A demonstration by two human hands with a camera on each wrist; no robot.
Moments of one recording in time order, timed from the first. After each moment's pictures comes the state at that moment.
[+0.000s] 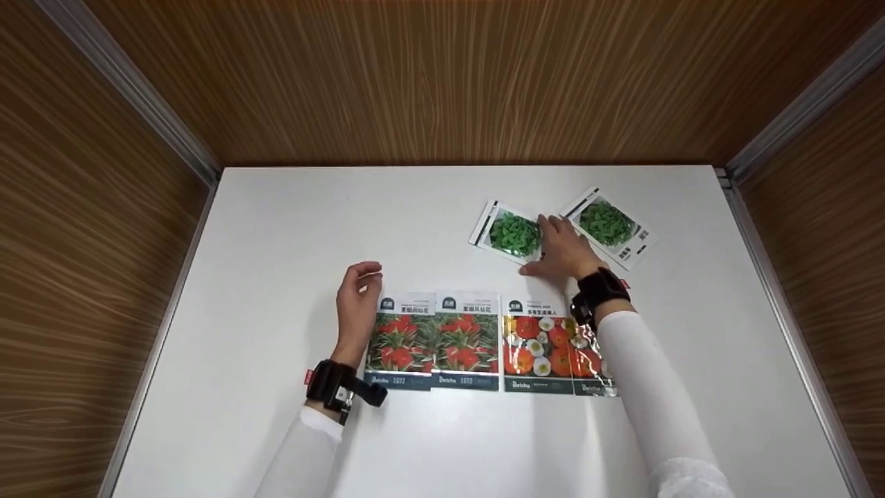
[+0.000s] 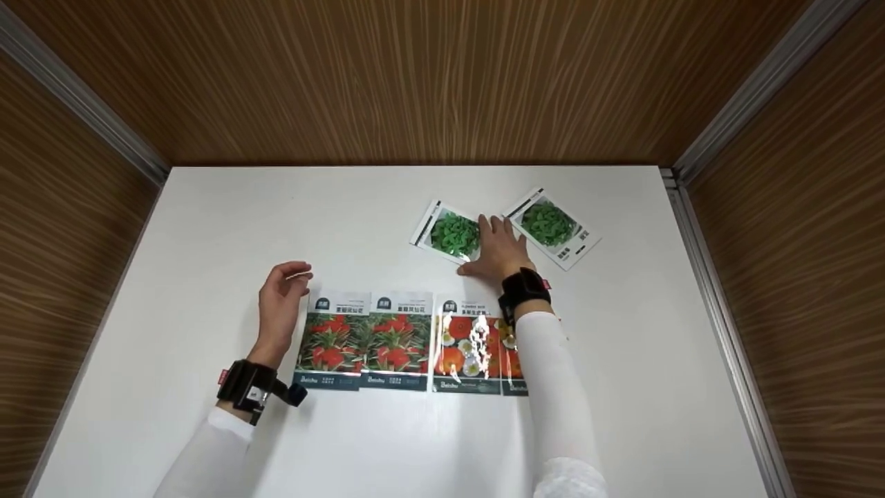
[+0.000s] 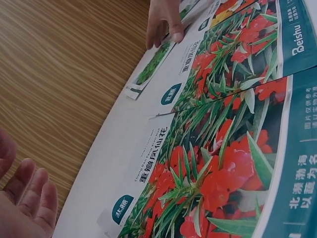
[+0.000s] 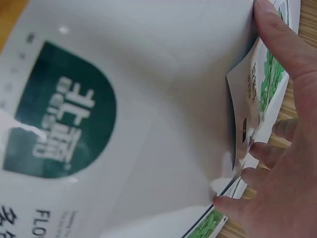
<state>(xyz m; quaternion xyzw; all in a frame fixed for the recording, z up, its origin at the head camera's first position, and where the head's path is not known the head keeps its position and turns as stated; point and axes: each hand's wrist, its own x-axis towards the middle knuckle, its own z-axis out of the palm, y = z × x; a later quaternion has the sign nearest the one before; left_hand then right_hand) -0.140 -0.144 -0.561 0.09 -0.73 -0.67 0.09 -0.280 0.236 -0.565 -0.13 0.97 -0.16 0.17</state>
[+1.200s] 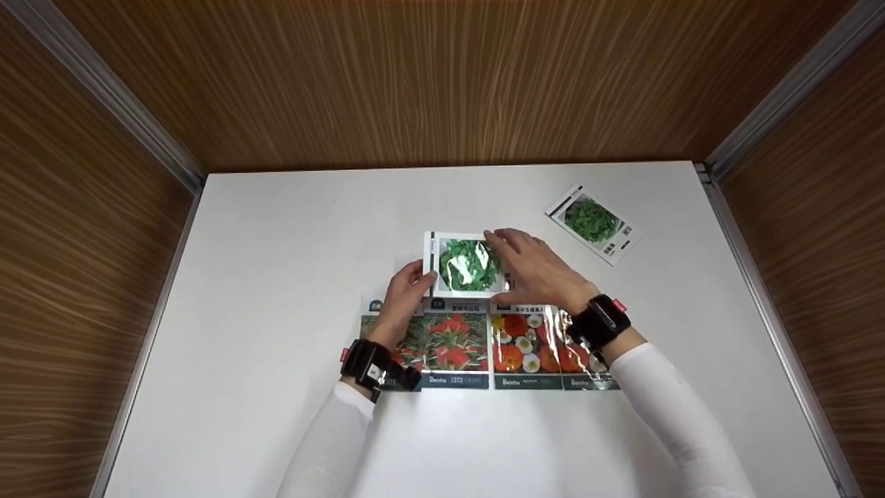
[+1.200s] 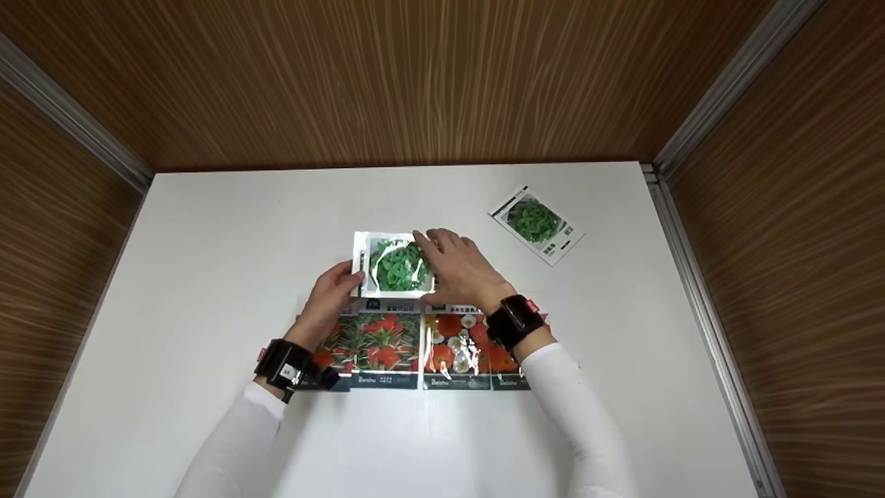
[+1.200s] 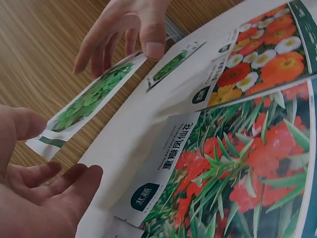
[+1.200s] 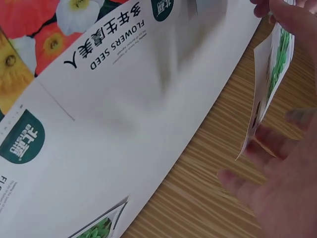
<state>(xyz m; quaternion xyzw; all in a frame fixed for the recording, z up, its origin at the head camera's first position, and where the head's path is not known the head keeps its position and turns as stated) -0.172 -0.083 -0.562 0.06 -0.69 -0.71 -0.11 -0.216 0.192 -0.520 -0.35 0.92 -0.16 0.05</state>
